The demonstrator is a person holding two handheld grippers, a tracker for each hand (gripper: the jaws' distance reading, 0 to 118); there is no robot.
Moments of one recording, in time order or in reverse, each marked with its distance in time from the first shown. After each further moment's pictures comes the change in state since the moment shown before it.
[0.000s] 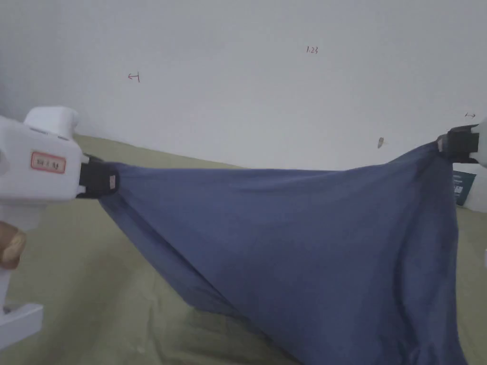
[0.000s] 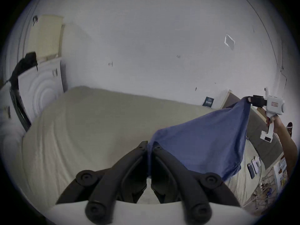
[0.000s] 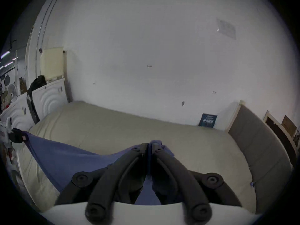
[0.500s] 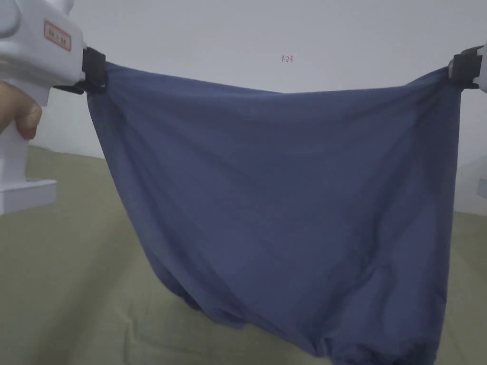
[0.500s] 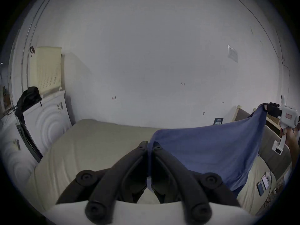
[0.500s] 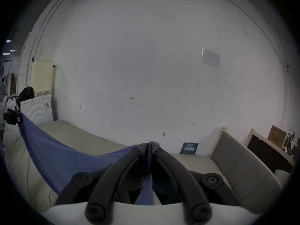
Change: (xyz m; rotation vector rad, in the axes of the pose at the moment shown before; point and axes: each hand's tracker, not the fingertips) left arm 0.034 0.134 -0.017 0.182 0.098 -0.073; right arm 0.016 0.080 0.015 0.223 -0.145 0.048
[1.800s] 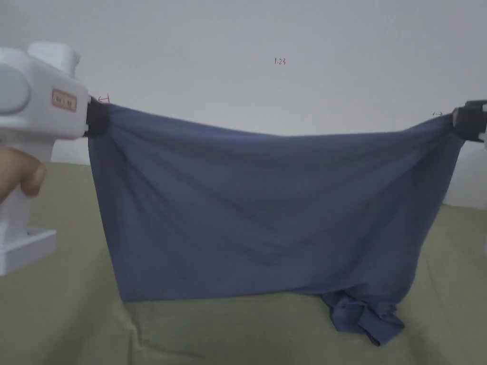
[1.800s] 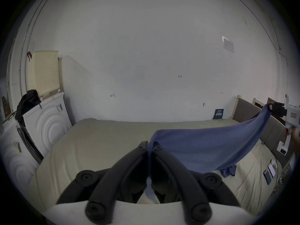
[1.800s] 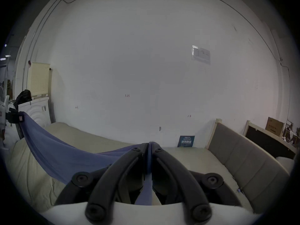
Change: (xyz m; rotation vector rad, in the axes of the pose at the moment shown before) left arm 0.017 -0.061 0.009 -0.021 -0.002 -0.067; right arm -0.003 -0.082 0.060 -0.046 -0.028 -0.065
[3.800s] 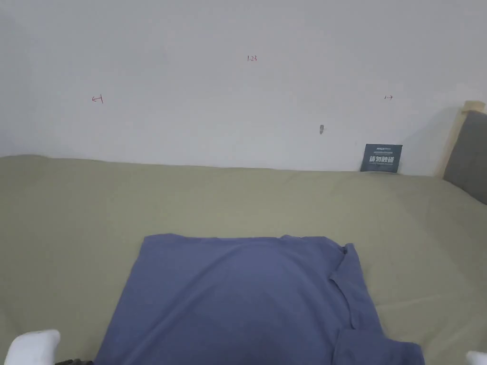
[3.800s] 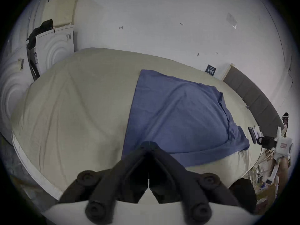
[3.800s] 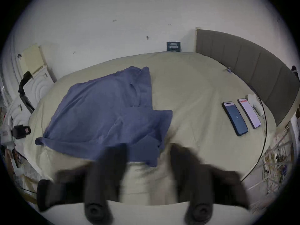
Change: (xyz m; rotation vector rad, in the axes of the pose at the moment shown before) left arm 0.003 -0.305 0.181 -0.405 -0.073 0.186; right arm -0.031 -0.290 0.281 -0.610 -0.059 -0.184
